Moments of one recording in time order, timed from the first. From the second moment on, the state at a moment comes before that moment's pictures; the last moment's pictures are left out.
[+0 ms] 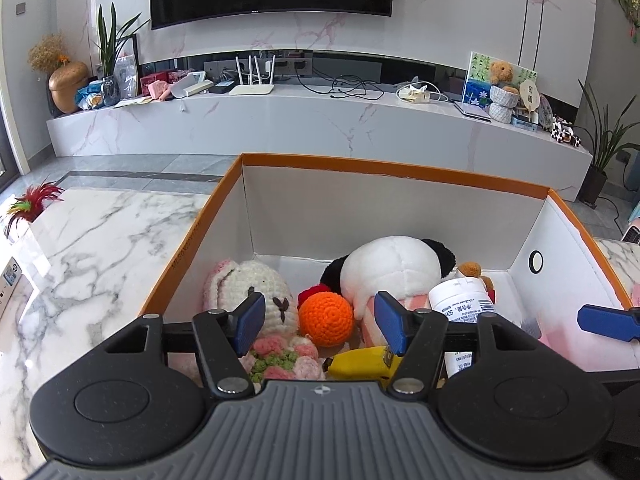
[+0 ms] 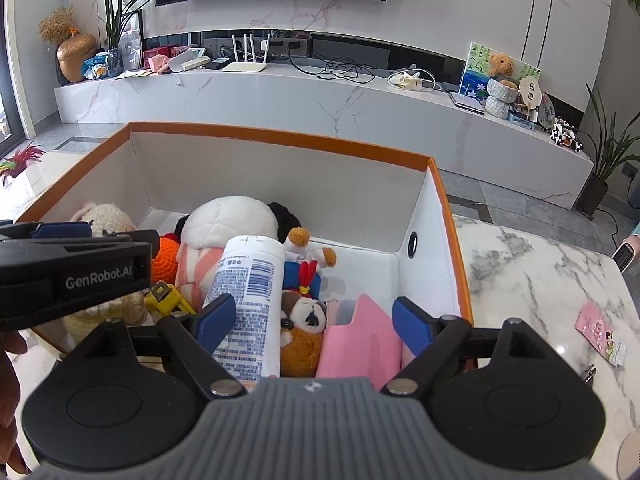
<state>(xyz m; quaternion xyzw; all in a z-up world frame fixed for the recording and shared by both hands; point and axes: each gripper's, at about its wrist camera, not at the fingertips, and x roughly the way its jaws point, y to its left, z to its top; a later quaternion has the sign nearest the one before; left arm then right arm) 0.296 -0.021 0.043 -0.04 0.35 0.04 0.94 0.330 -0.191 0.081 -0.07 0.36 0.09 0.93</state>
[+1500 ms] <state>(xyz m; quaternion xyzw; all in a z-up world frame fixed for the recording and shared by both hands) 0.254 -0.012 0.092 -0.05 0.29 0.04 0.96 0.279 -0.195 0.125 -0.08 0.31 0.09 0.94</state>
